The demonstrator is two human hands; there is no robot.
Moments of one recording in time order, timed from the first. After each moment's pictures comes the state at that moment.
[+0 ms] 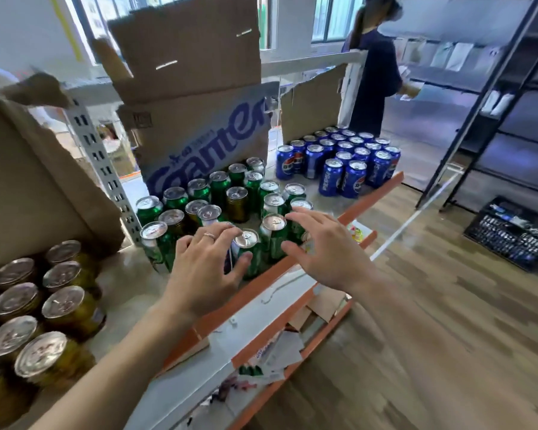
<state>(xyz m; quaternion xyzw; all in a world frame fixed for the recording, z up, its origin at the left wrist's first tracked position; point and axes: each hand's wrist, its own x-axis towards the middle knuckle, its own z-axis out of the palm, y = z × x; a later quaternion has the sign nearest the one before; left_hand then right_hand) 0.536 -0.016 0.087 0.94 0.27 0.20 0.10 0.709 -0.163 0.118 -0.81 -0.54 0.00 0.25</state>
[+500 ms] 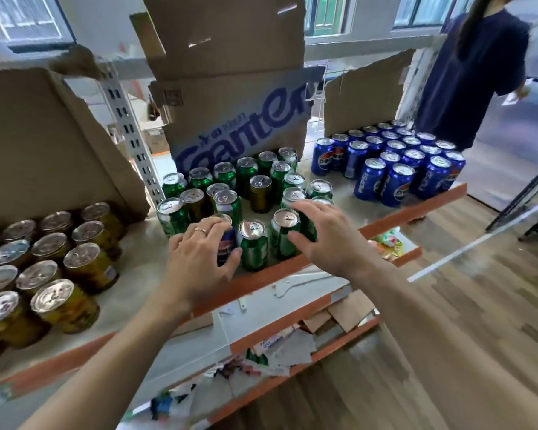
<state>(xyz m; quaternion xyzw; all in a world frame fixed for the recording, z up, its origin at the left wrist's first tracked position) 0.555 -0.035 0.068 0.89 0.42 0.18 0.07 0.773 -0.136 0.101 -0.73 -0.63 0.04 0.25</state>
